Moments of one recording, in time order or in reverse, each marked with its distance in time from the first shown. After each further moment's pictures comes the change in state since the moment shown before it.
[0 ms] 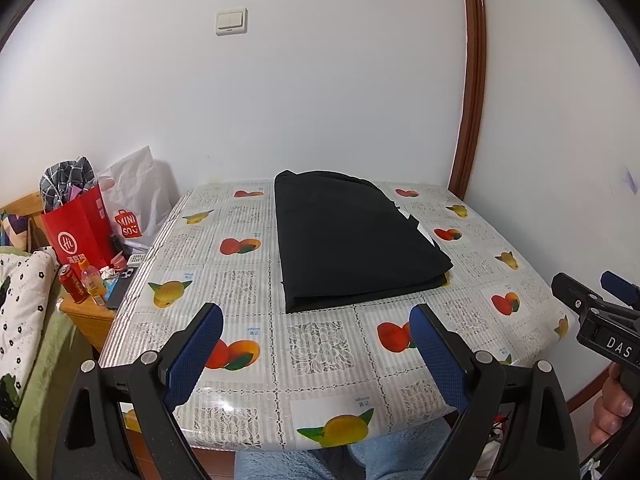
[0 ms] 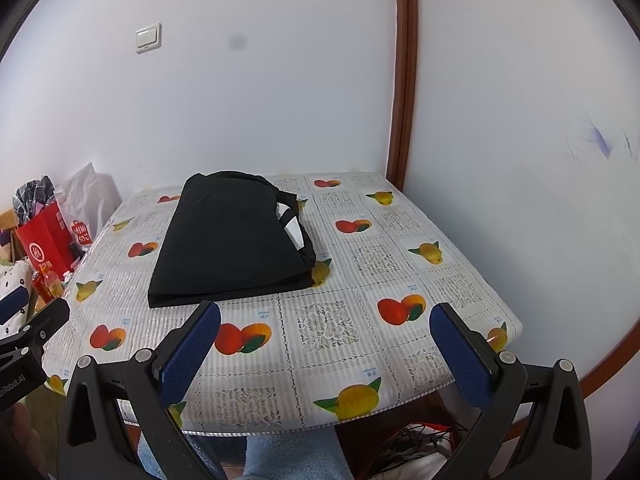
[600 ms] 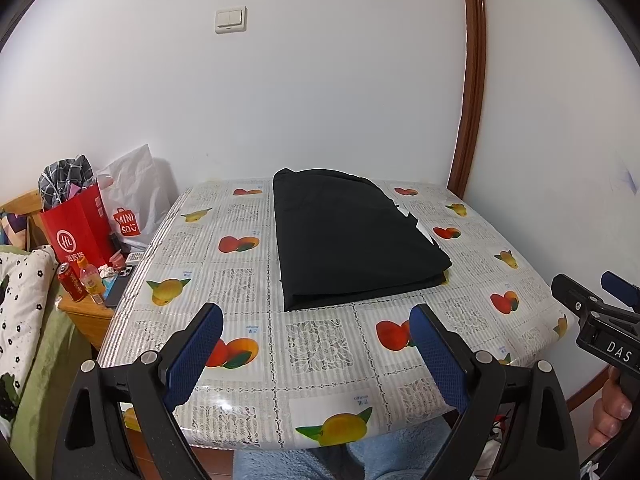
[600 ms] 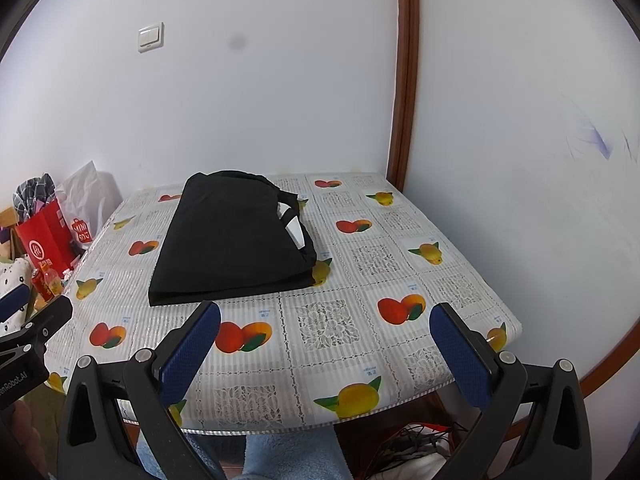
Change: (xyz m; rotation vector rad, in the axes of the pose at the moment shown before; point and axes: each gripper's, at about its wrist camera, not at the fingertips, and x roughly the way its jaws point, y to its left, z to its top) left arm 0.001 -0.001 -0.002 0.000 0.004 -0.004; right arm -0.002 0.002 -0.001 -0.004 -0.005 -0.002
